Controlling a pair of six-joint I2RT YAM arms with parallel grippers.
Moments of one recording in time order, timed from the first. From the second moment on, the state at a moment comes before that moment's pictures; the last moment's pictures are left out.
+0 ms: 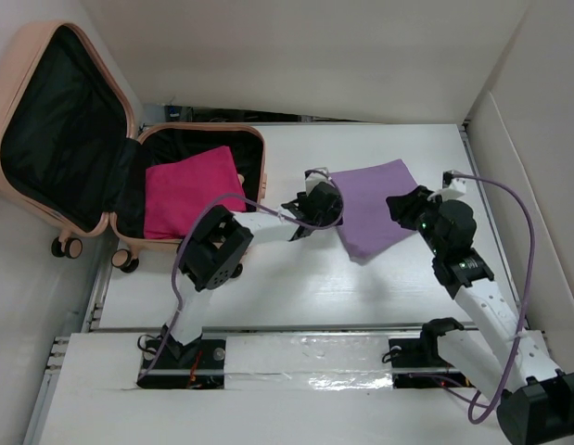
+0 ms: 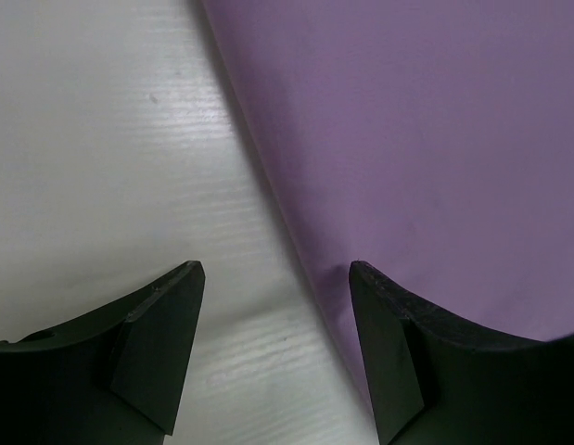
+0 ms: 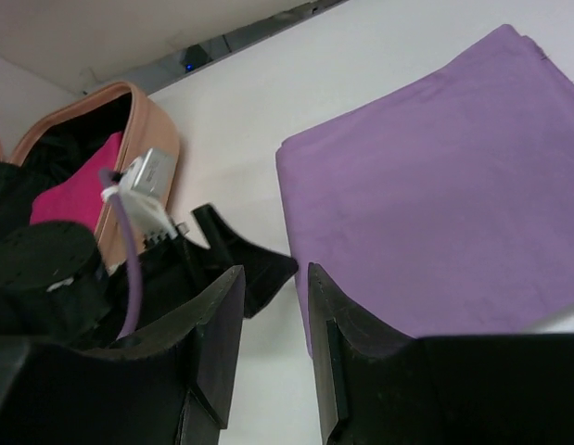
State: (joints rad) left arm -0.84 2.04 1.32 0.00 -0.30 -0.72; right arm 0.22 0.79 0.60 0.02 0.00 0.56
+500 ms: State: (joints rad) left arm -0.83 2.25 1.61 -0.08 -0.29 -0.74; right arm 0.22 0.68 0.57 0.04 -0.07 0.54
